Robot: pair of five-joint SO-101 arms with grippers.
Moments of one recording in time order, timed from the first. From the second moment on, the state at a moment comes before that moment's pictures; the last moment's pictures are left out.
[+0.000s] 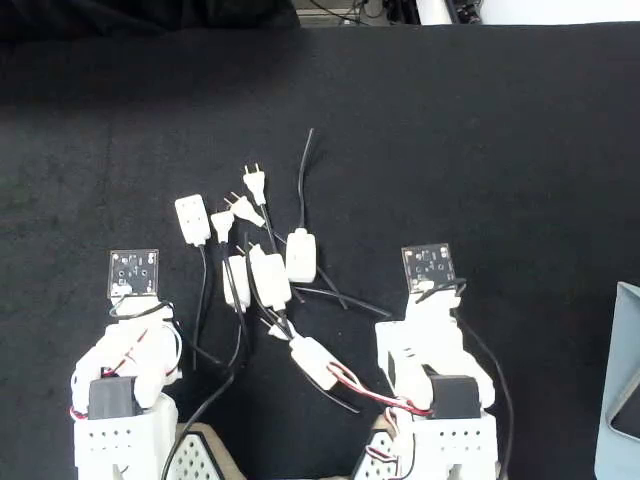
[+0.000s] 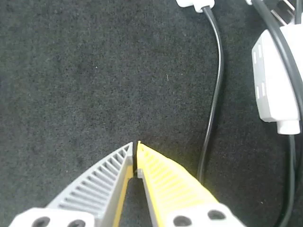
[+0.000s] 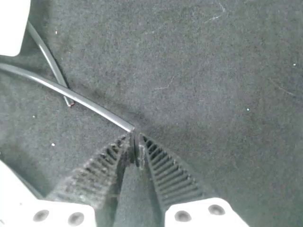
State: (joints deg) left arm -10.3 -103.8 96.3 72.7 -4.0; right arm -1.8 -103.4 96.4 74.0 3.4
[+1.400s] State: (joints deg) left arm -20.8 -104.0 90.2 72.7 -4.0; right arm -1.6 -101.8 73.1 73.6 2.9
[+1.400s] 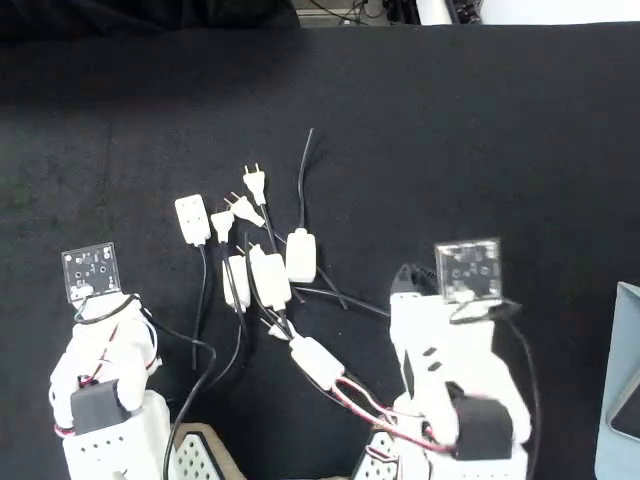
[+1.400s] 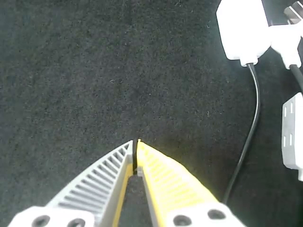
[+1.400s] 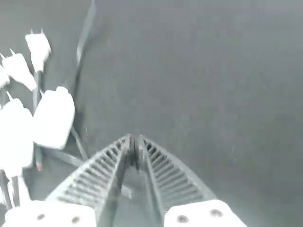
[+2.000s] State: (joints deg) left arm -20.8 -103.9 90.8 72.7 -4.0; right arm -5.2 -44.1 45.0 73.5 -1.6
